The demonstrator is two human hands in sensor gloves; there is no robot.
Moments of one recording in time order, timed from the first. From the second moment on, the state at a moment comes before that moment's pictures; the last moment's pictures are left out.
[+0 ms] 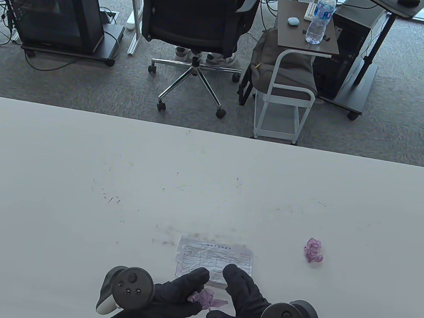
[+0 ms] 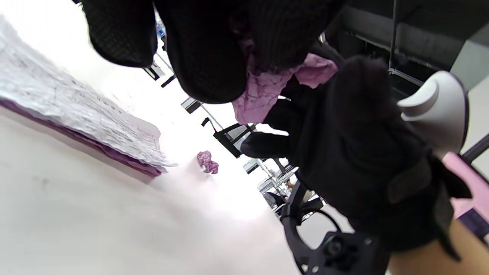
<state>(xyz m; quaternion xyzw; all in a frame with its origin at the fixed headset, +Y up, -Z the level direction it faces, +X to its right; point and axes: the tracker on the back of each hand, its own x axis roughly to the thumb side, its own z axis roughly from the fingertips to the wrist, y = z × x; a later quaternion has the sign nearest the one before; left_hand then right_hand) -0.115 -0.701 -0.206 -0.08 -0.34 0.41 0.84 0.123 -0.684 -0.199 0.31 -0.01 0.88 0.36</state>
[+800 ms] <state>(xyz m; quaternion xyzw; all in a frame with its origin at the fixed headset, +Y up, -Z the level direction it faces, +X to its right) -0.119 -0.698 -0.205 -0.06 -0.33 0.51 0.79 0.120 -0.696 -0.203 0.30 0.03 0.85 0.43</state>
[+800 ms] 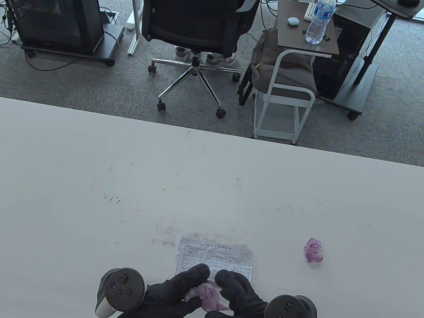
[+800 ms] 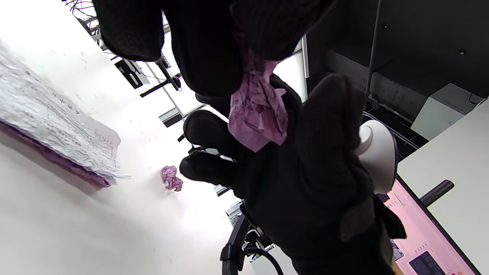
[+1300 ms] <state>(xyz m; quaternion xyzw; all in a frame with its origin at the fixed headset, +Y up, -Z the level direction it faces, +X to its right) -0.132 -0.722 -0.217 -0.16 -0.27 0.68 0.66 0.128 -0.688 -0.201 0.24 -0.12 0.85 0.45</state>
